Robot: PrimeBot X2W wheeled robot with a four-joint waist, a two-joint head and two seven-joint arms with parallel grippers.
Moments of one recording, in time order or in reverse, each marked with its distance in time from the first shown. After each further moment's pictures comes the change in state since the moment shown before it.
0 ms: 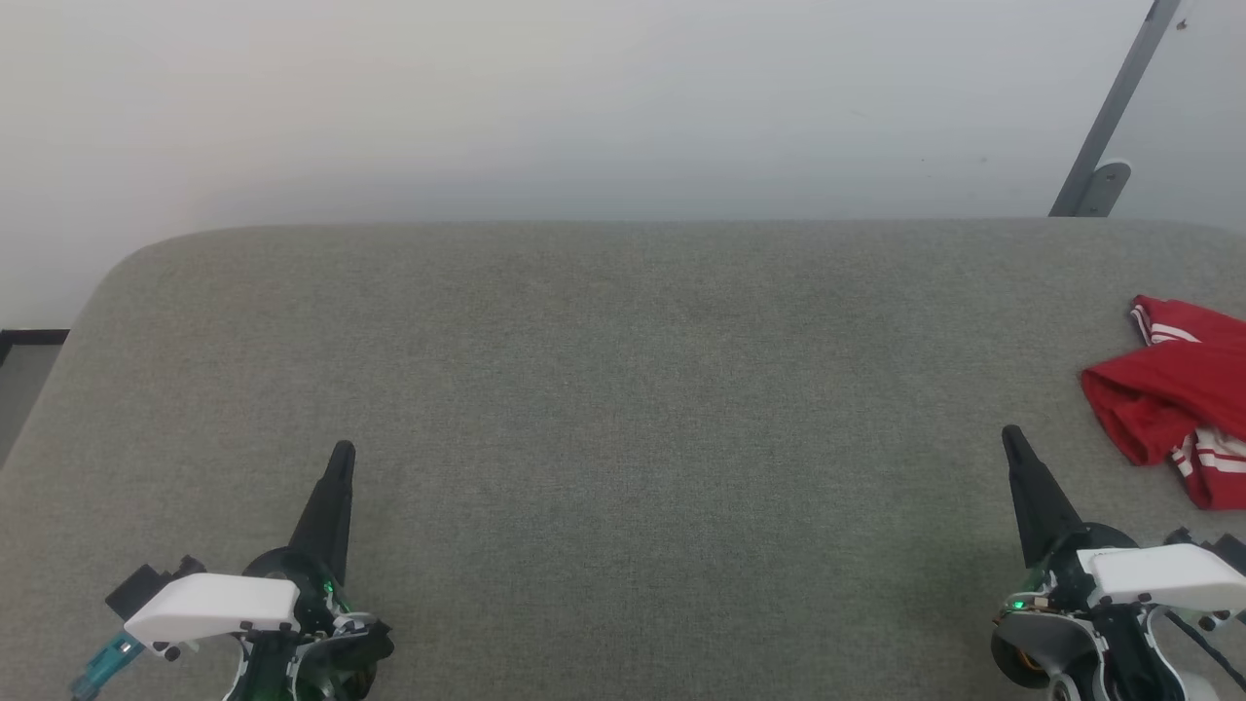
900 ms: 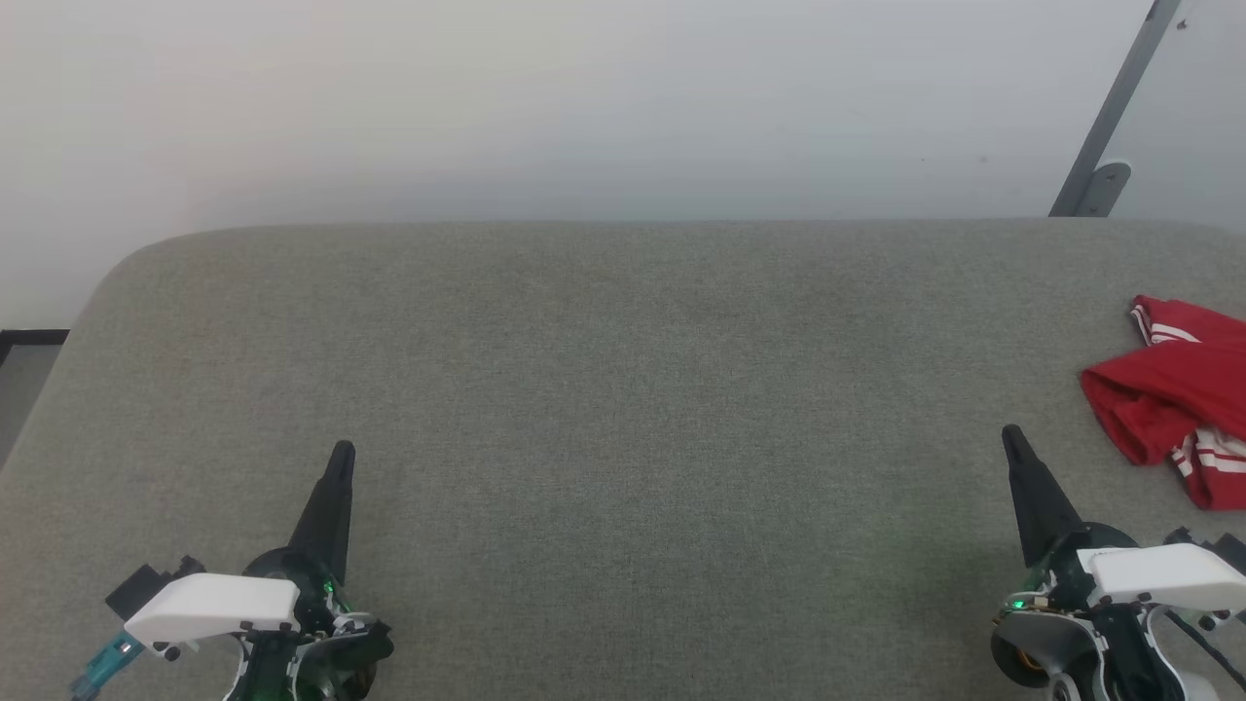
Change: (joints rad) left arm 0.000 0.000 0.000 0.000 0.000 0.000 0.000; right arm -0.001 0.000 0.000 0.000 0.000 0.000 0.000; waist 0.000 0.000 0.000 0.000
